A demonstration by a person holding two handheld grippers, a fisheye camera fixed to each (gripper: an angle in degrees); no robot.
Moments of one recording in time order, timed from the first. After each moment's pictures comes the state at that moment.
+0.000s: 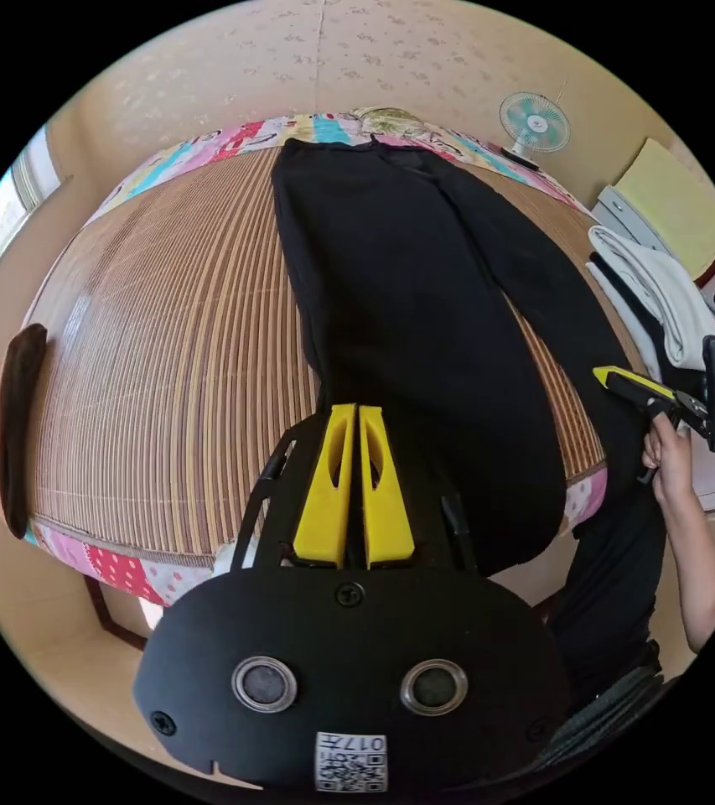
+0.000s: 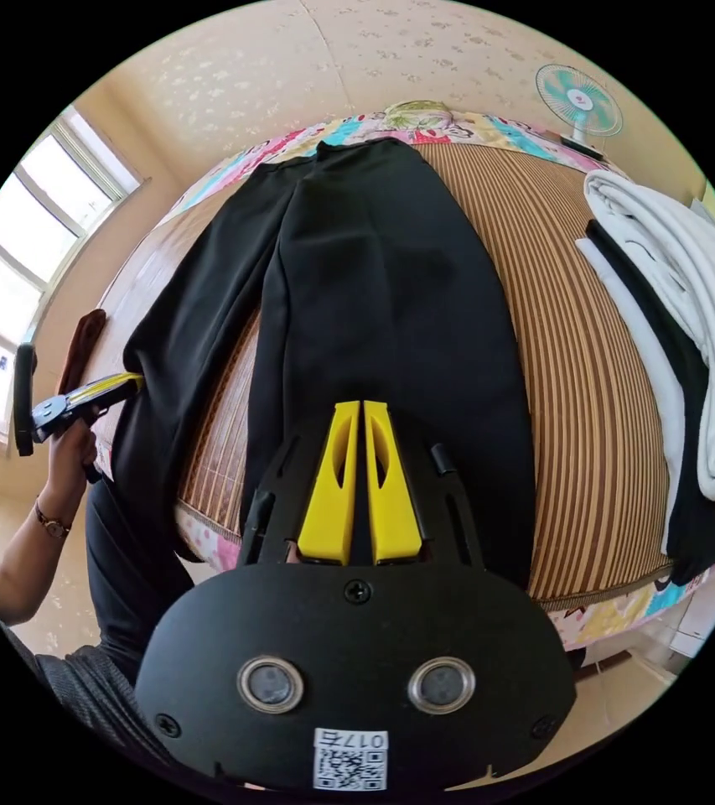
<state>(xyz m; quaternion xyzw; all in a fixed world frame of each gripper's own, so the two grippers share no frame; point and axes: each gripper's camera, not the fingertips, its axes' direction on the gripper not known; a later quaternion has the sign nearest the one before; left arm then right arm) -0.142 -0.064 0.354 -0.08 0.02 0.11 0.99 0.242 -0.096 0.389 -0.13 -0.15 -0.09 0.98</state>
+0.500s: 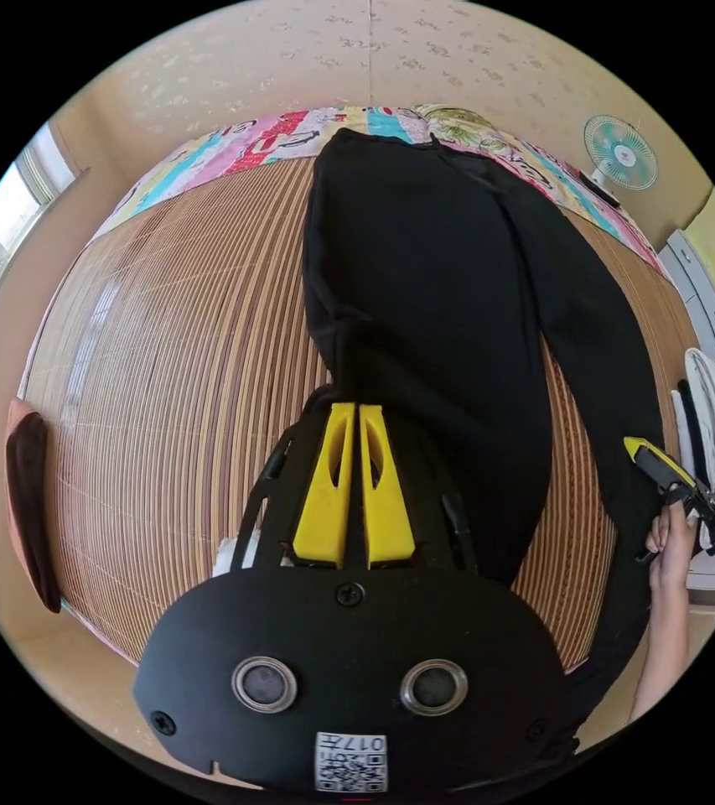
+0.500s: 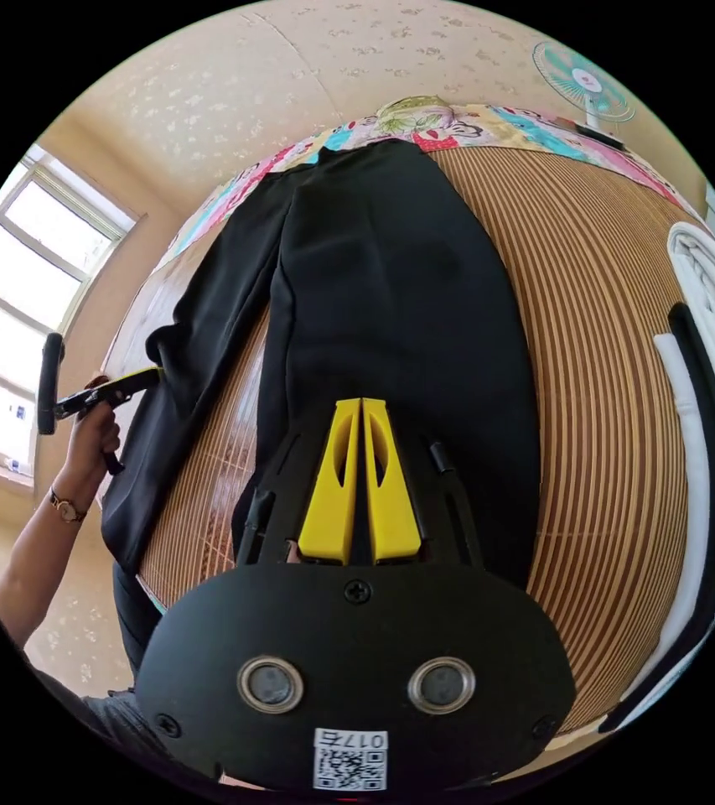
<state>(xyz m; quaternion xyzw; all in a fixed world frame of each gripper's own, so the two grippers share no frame) -0.154 -0.200 0.402 -0.10 0.06 0.03 0.99 0.221 -0.185 0.449 -0.12 -0.19 -0.09 0.97</state>
